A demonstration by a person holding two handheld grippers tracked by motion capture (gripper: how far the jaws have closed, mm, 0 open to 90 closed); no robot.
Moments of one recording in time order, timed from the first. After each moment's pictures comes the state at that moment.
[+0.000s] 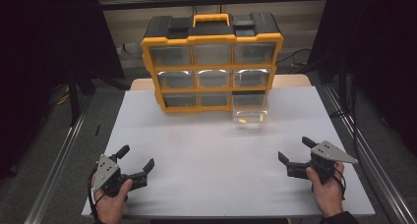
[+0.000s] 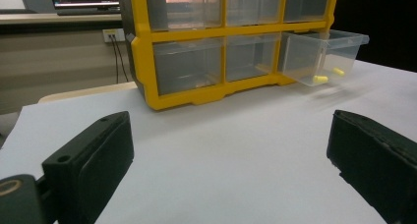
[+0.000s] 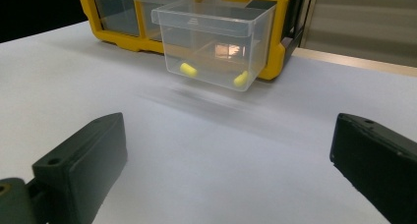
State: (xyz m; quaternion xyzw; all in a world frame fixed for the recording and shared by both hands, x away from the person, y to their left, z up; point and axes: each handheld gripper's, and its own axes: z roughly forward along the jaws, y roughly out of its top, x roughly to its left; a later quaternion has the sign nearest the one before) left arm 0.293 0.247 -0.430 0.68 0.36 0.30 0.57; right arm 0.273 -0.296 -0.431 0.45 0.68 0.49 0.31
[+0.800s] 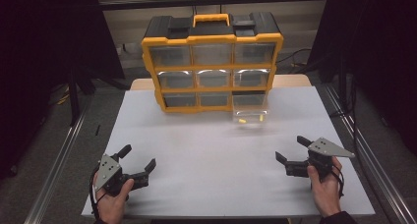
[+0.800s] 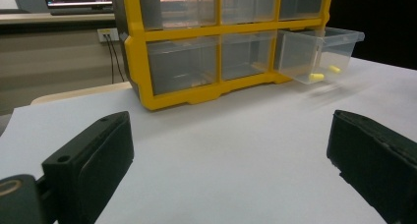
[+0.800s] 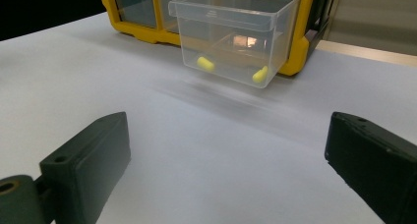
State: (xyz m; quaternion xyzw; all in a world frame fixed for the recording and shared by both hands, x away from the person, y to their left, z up) left arm 0.296 0.245 -0.431 0.68 0.36 0.29 0.57; right arm 0.282 -0.295 -0.429 0.44 0.70 0.50 0.27
